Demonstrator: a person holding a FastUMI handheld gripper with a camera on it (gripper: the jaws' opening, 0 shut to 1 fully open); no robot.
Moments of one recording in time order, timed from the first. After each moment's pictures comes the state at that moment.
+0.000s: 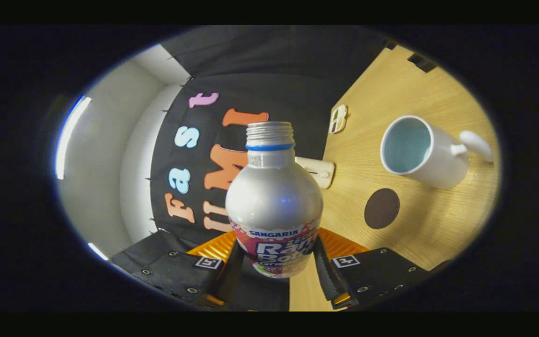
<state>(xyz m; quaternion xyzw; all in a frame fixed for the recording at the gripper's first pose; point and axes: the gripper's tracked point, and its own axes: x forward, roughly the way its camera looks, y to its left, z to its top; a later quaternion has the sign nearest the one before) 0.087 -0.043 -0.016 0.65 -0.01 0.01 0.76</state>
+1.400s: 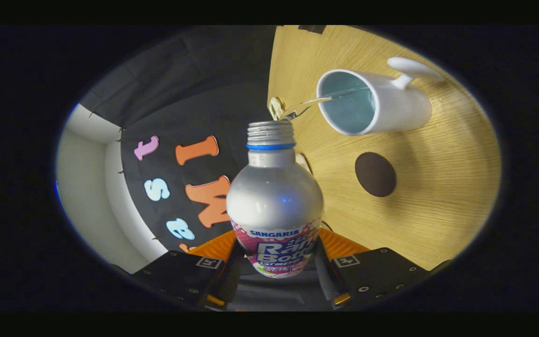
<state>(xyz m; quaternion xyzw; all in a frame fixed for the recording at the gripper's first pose) 0.104 -0.048 -0.032 0.81 0.03 -0.06 0.58</state>
